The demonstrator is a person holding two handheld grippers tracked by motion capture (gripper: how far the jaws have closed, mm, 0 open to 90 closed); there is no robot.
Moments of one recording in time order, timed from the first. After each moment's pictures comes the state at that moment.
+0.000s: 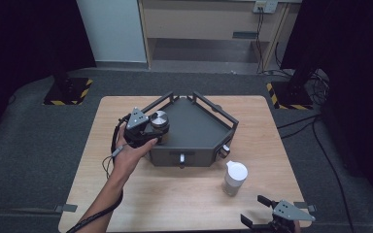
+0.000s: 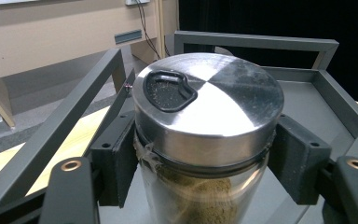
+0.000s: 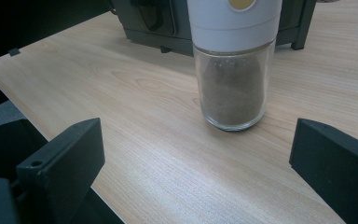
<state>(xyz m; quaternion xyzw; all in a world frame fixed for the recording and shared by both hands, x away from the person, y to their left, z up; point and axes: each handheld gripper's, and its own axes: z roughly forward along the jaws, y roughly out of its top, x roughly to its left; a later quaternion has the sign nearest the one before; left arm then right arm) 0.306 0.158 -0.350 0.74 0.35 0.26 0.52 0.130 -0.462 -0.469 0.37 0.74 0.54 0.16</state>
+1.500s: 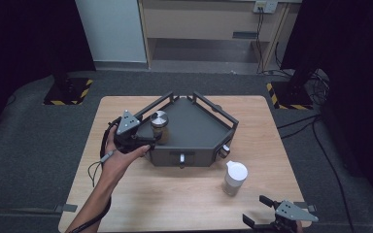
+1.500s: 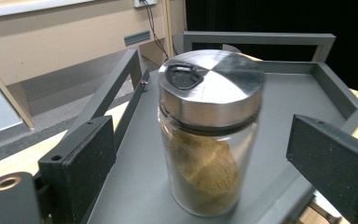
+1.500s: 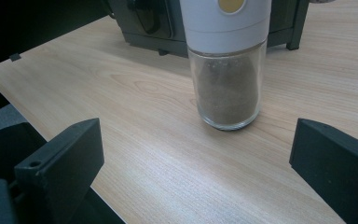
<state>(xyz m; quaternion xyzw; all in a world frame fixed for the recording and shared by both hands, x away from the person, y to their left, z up) 0.276 0.173 -0.336 0.74 0.34 0.28 0.50 0.129 -0.467 -0.470 0.38 0.73 0.54 0.15</state>
